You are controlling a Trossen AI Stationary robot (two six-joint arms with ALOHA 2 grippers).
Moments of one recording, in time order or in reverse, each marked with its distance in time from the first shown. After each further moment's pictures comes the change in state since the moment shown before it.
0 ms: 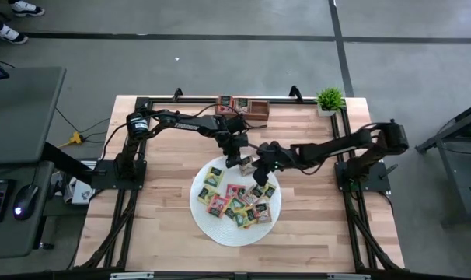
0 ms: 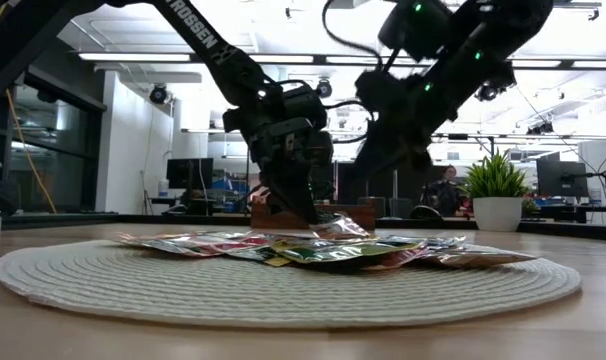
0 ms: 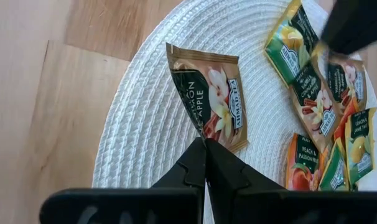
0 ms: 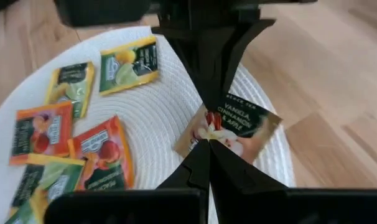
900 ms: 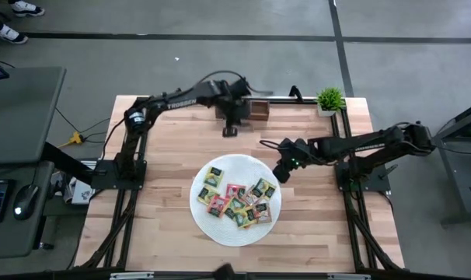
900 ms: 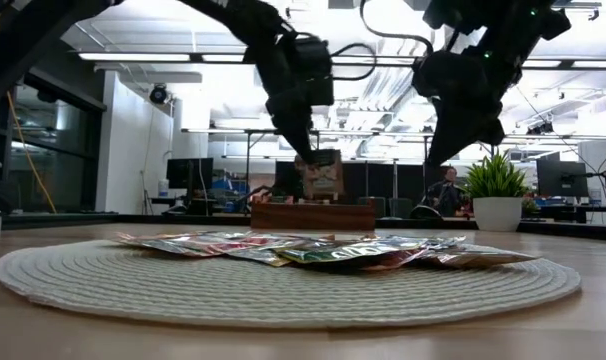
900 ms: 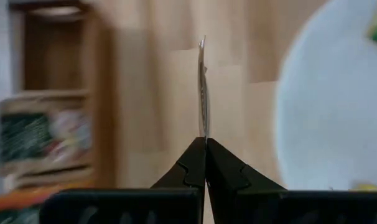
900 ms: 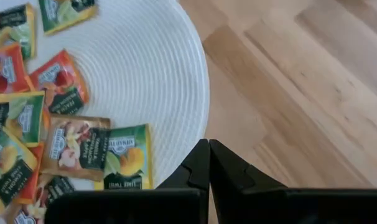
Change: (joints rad) left arm 0.136 -0.001 0.516 -0.555 -0.398 0.516; right arm 0.000 -0.289 -0.014 -0.543 0.013 0.135
